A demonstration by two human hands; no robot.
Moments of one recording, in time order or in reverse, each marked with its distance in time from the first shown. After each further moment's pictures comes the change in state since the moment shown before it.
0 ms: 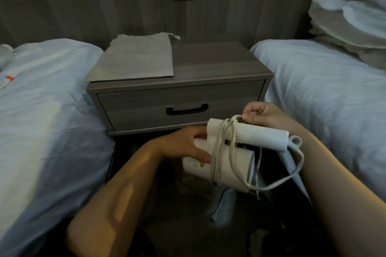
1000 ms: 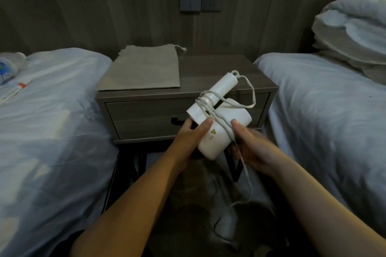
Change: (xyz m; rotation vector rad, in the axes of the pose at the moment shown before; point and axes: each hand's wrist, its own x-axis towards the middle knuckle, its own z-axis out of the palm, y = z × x) left_hand 0.018 0.005 0.014 -0.765 0.640 -0.033; right_hand -0.003 0.012 0.062 0.341 0.085 0.140
